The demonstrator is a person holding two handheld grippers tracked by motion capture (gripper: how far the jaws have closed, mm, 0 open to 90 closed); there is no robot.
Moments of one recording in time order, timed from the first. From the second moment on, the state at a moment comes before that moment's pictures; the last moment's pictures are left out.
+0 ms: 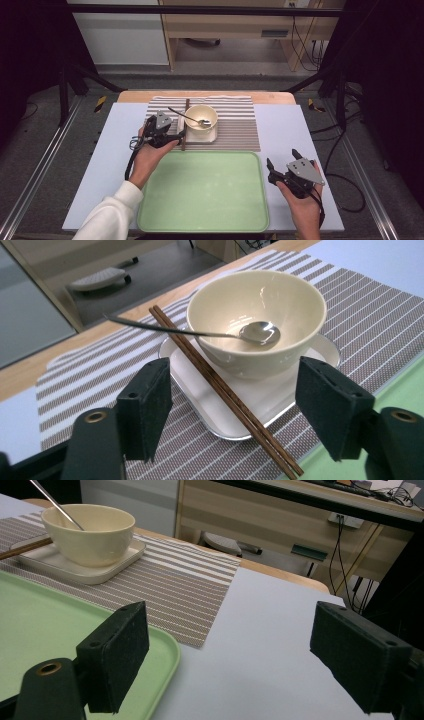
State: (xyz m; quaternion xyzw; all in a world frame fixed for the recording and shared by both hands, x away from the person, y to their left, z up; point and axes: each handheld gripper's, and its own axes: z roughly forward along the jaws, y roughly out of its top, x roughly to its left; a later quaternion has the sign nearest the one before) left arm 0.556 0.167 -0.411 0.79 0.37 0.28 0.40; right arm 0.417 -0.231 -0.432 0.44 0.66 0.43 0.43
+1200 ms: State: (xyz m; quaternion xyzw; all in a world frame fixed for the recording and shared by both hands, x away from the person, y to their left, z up) left arm 0.582 0.159 -0.431 0.77 0.43 0.27 0.39; right arm 0.418 -0.226 -0.434 0.44 0.67 0.43 0.42
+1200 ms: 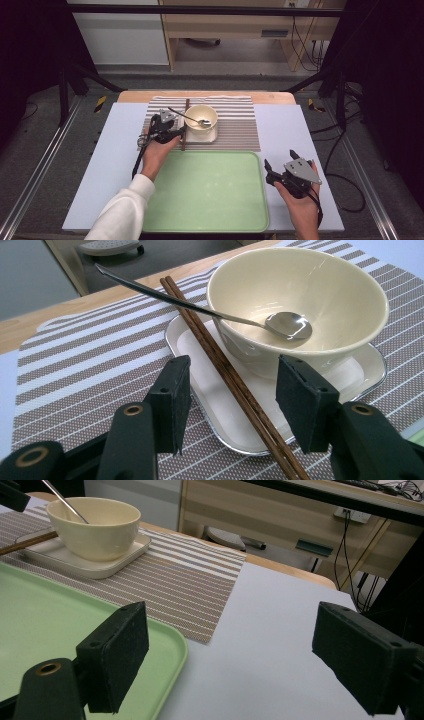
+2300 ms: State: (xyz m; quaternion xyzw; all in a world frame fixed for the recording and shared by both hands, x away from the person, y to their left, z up) left arm 0.589 0.147 -0.444 0.76 0.50 0.24 0.35; right arm 0.418 -0.227 -0.434 0.44 0.67 0.42 0.41
